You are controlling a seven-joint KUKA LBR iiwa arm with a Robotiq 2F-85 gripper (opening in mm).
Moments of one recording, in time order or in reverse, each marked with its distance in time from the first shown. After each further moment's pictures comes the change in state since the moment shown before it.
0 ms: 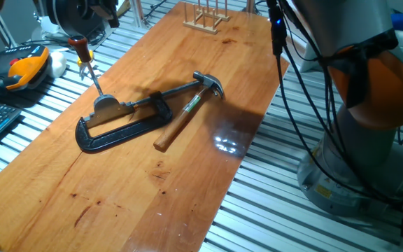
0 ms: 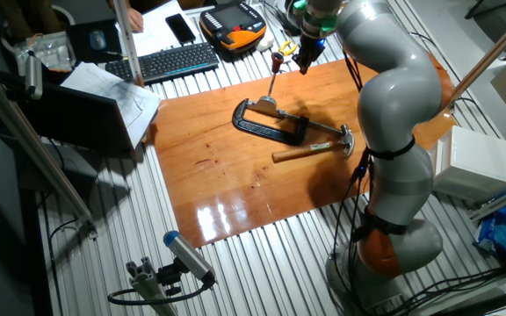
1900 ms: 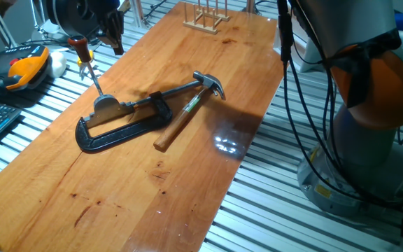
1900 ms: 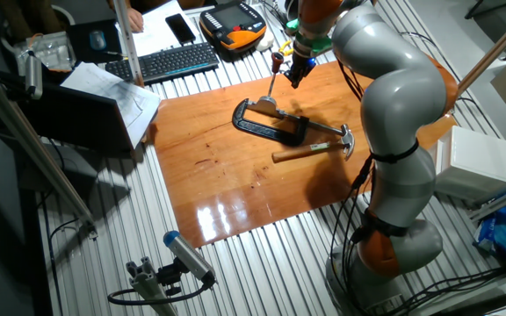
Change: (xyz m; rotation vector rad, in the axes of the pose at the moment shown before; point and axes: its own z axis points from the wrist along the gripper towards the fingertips) arm -0.005 0.012 0.058 -0.008 -0.038 0.006
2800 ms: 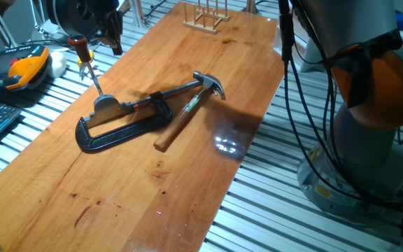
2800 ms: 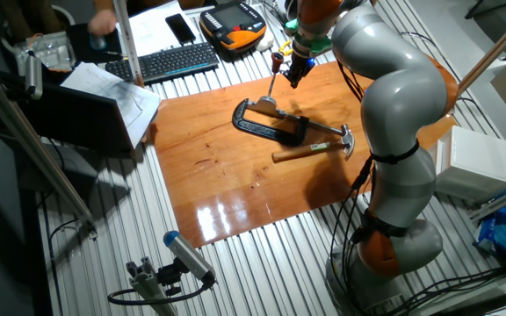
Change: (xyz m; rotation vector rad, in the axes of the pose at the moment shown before) arm -0.001 0.003 -0.001 0.001 -0.005 0.002
